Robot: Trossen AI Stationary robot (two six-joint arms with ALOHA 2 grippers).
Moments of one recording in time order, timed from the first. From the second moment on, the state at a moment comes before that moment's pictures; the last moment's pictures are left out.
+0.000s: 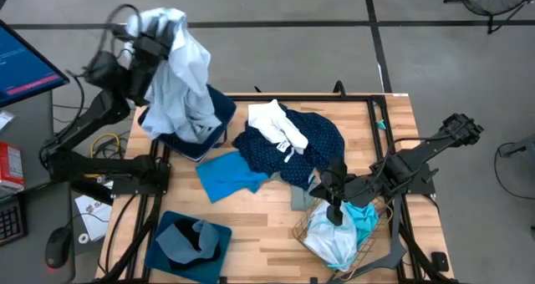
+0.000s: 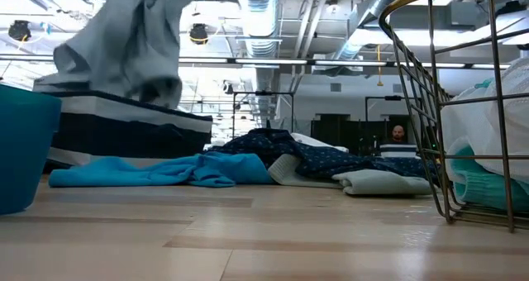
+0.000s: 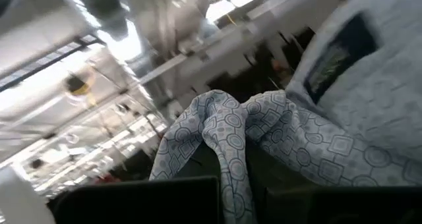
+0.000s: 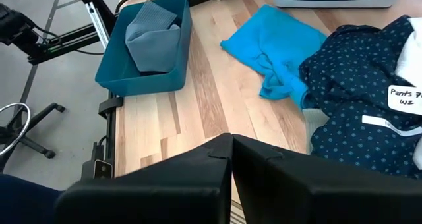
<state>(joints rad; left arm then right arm) 0.53 0.96 1.28 0.10 -0.62 0.85 0.55 1.26 1.19 -0.65 0.44 0.68</state>
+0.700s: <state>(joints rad) 0.28 0.76 0.79 -0.04 -0.98 0.29 0.55 1.26 1.19 -0.66 0.45 0.67</state>
